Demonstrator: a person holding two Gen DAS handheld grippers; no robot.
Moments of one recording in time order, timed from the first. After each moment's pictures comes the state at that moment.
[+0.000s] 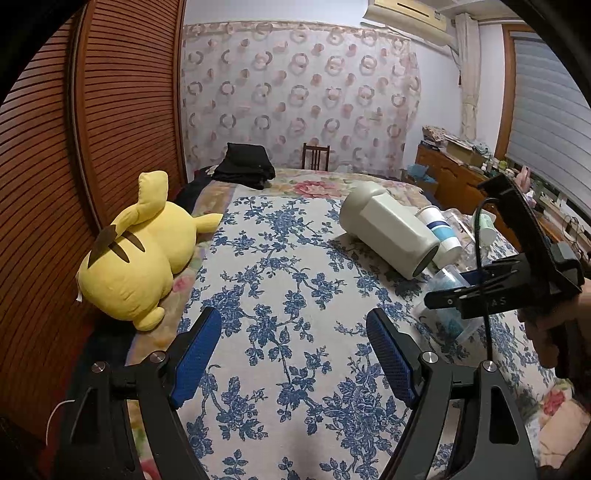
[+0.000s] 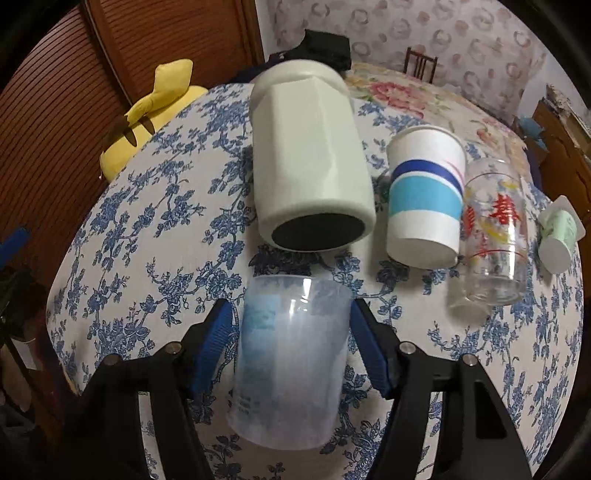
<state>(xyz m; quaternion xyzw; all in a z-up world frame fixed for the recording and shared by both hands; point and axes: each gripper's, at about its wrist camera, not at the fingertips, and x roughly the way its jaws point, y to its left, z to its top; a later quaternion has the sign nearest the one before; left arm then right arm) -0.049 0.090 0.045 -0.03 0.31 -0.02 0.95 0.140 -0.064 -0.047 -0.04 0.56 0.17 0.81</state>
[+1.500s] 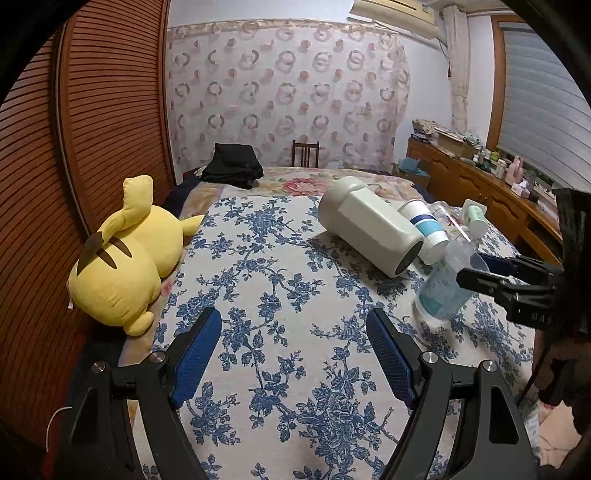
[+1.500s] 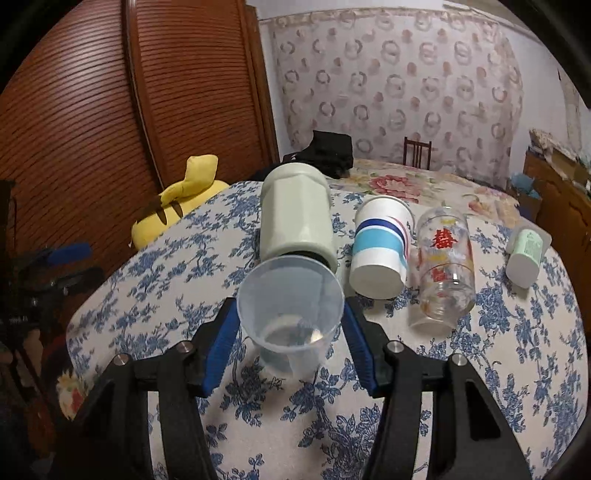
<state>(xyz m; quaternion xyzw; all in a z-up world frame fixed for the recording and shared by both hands) -0.042 0.072 0.046 -0.01 0.32 -0.03 0.95 0.069 -0.111 -0.018 0.01 0.36 0.20 0.91</state>
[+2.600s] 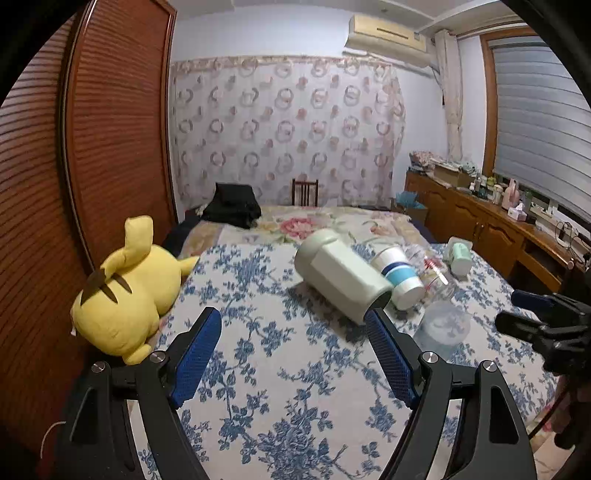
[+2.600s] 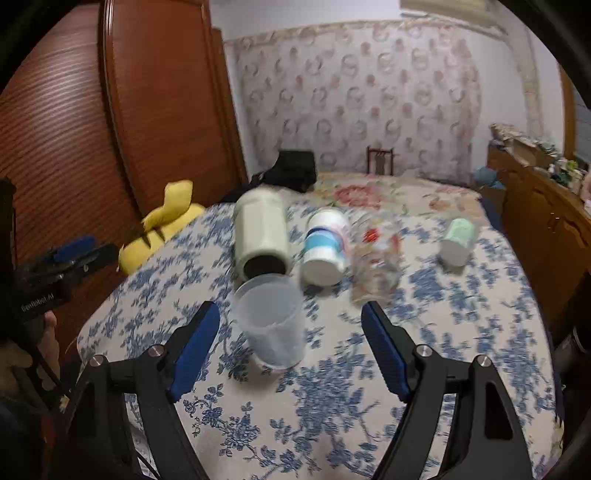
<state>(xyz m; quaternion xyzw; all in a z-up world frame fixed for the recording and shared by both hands) -0.055 0.037 0.063 -0.01 0.24 -0.03 0.97 0.006 -0.160 0.027 0.04 0.33 0.13 0.93</state>
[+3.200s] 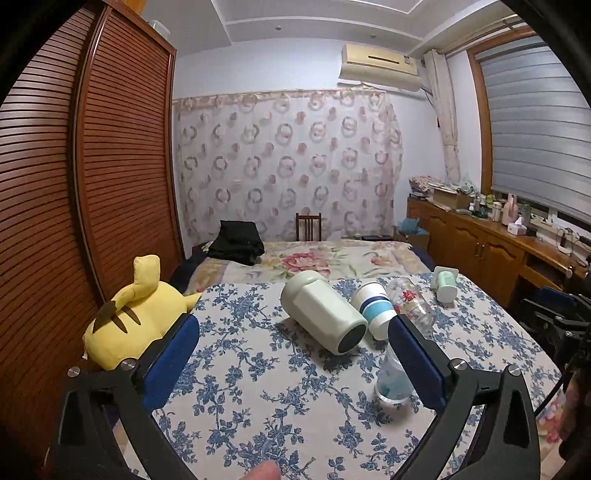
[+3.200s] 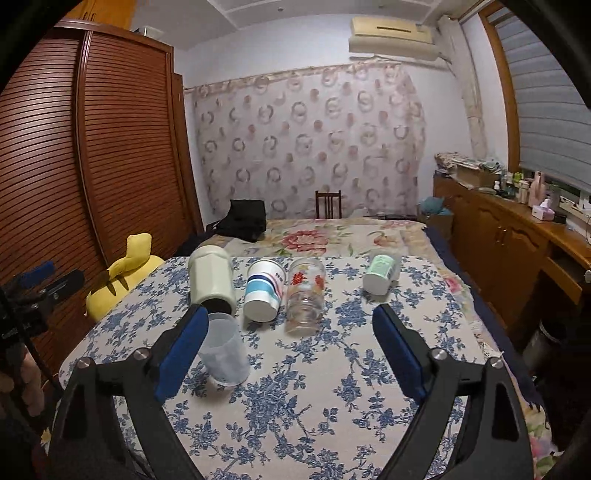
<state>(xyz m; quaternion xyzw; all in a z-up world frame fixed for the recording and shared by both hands) -0.085 0.011 0.071 0.01 0.18 -0.01 0.98 -0.039 -0.198 0.063 0.05 0.25 0.03 0.97</state>
